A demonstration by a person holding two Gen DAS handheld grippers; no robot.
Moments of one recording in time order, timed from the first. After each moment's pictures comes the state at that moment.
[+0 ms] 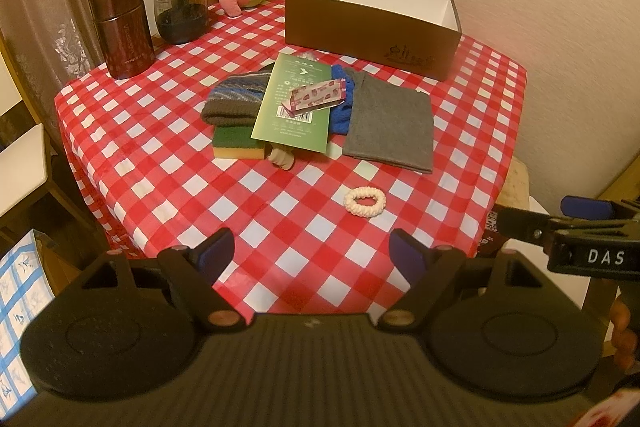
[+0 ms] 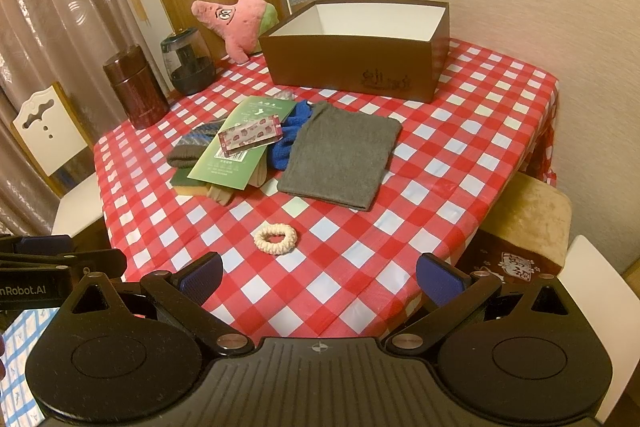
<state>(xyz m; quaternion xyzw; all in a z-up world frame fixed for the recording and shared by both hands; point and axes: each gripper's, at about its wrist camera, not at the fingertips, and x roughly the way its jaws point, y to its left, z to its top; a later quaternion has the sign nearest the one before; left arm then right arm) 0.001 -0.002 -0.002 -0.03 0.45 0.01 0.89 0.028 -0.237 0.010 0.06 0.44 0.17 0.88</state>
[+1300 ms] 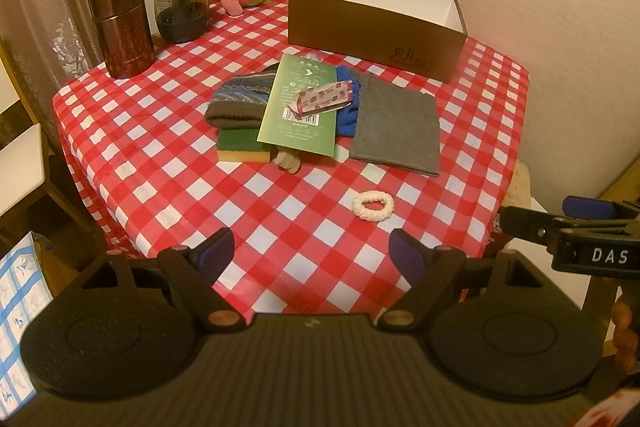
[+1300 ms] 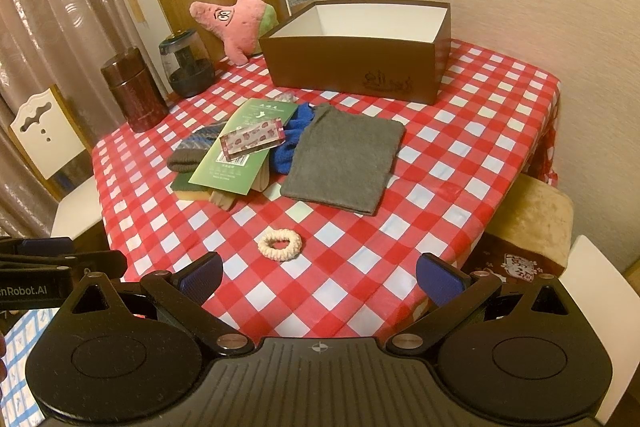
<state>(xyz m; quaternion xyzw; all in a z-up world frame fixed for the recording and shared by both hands) 0.003 -0.003 -0.004 -0.02 0.45 0.01 0.89 0.026 -0.230 0.007 0.06 0.44 0.17 0.88</state>
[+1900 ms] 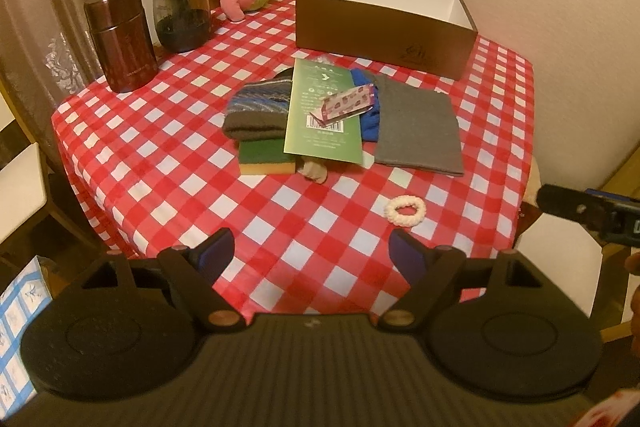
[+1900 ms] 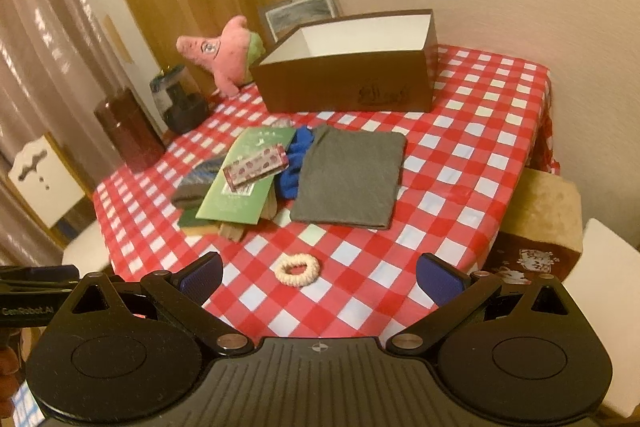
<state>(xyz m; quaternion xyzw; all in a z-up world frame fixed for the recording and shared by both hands) 0.026 0.038 -0.014 0.00 0.44 -0.01 0.90 0.024 -0.222 0.006 0.12 0.41 0.15 0.89</state>
